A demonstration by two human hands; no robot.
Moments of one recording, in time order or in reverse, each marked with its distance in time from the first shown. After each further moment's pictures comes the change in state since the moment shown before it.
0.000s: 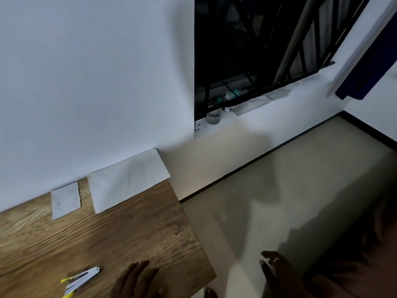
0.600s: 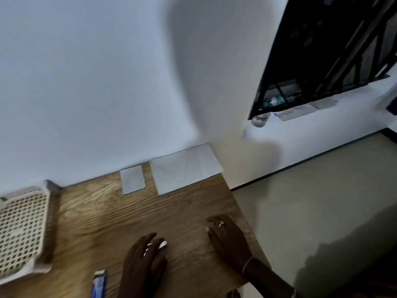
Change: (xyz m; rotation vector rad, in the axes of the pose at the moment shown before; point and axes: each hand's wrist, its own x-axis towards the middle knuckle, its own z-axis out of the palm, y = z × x) left_hand -0.031 -0.152 -0.044 -0.159 0.065 -0.157; right_hand 0.009 -0.337 0.113 0.163 -0.209 -0.553
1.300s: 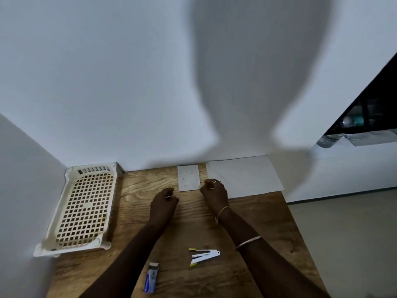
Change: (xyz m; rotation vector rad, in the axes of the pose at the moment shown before) left_hand 0.120 -0.137 -0.042 -0.584 0.150 -0.766; right_hand 0.192 -0.153 0.128 0.452 -0.170 0.475
